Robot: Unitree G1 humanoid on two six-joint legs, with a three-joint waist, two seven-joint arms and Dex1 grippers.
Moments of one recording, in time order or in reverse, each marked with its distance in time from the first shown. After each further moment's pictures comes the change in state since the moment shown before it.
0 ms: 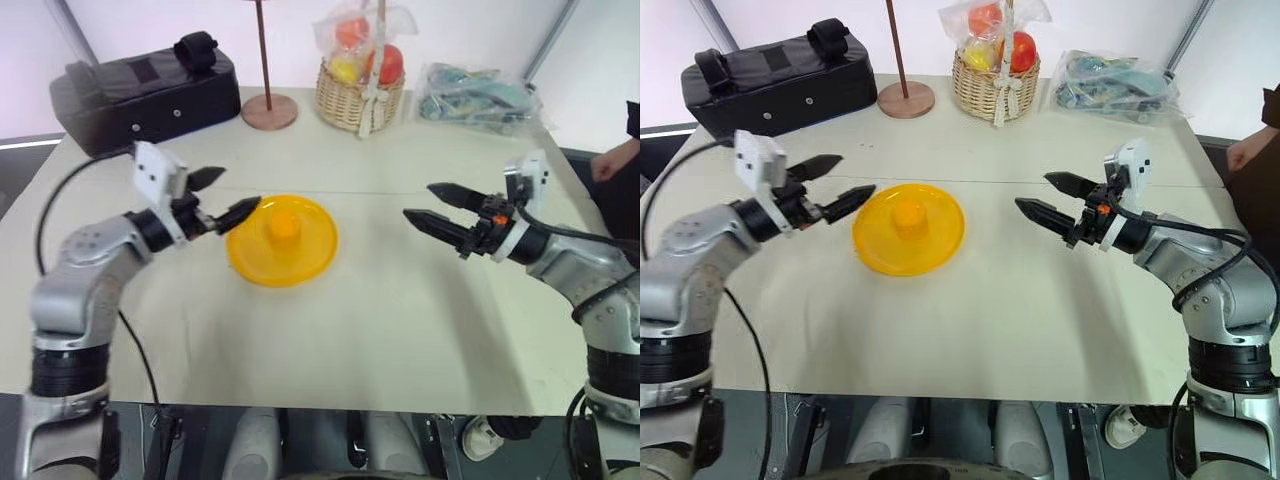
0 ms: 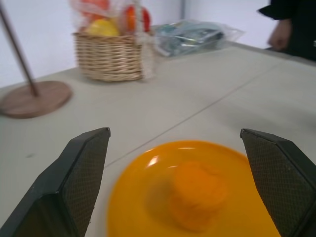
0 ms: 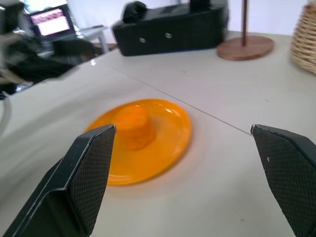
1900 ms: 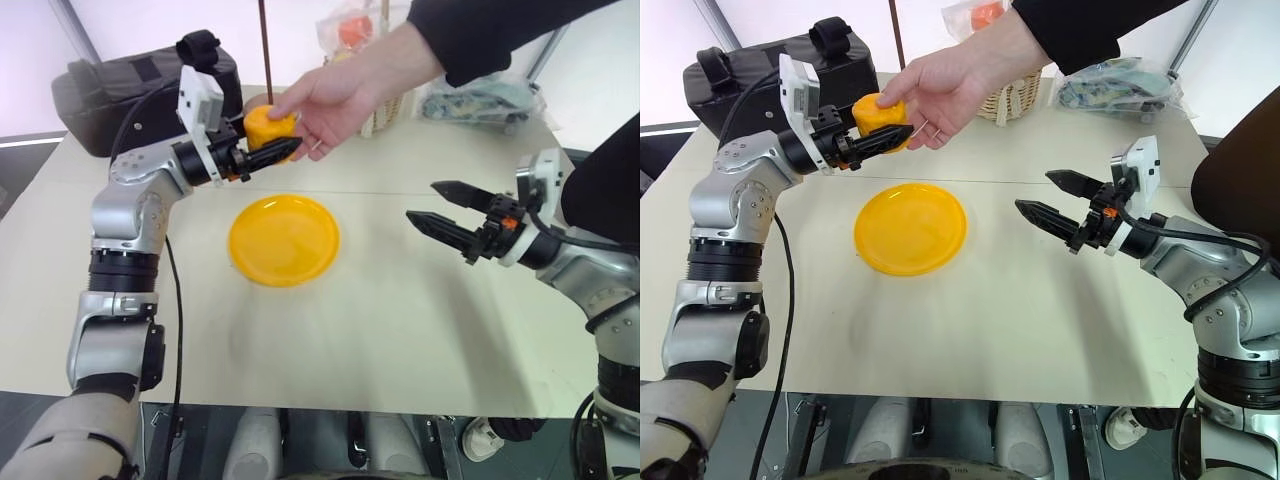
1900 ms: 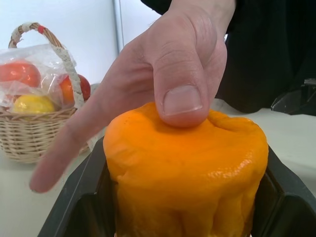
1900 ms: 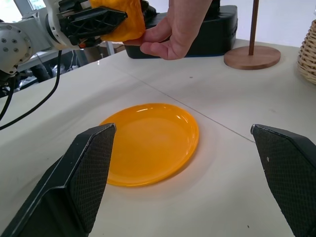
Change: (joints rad) left arm -0.494 -0.160 -0.182 0.556 0.064 -0.247 -0.321; right arm 0.067 -0.030 -0.078 -0.167 0.094 0.068 -0.019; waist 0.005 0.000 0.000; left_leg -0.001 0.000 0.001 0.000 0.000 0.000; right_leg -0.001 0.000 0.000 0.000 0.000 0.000
